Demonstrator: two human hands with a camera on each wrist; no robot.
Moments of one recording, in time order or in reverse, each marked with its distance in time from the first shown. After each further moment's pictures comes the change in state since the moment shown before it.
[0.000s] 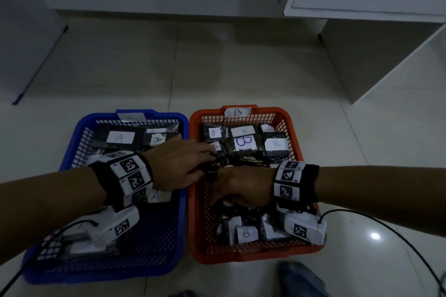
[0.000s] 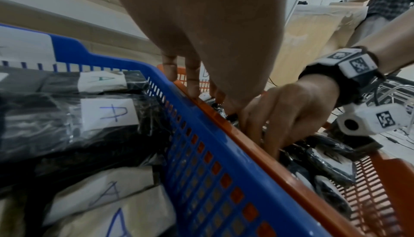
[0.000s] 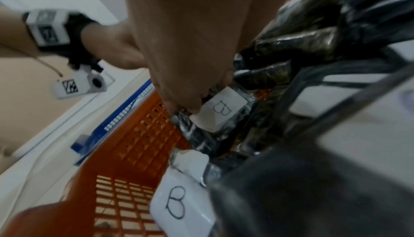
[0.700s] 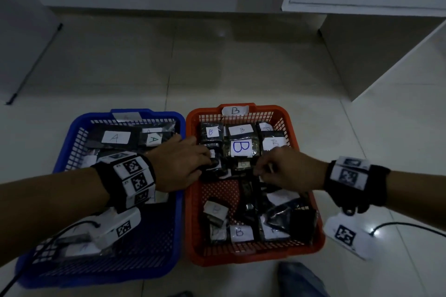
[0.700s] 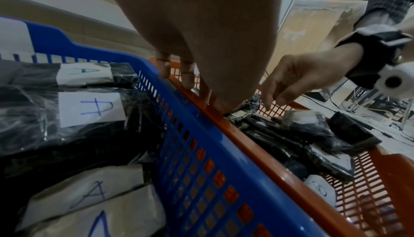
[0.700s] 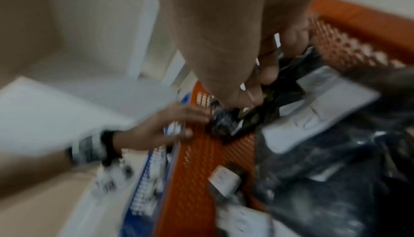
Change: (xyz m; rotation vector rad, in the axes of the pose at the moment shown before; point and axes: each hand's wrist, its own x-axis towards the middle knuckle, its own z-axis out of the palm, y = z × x) left_hand 0.010 -0.002 0.008 0.076 -0.028 -0.005; right_hand -0.079 0.003 -0.034 0.194 0.209 0.612
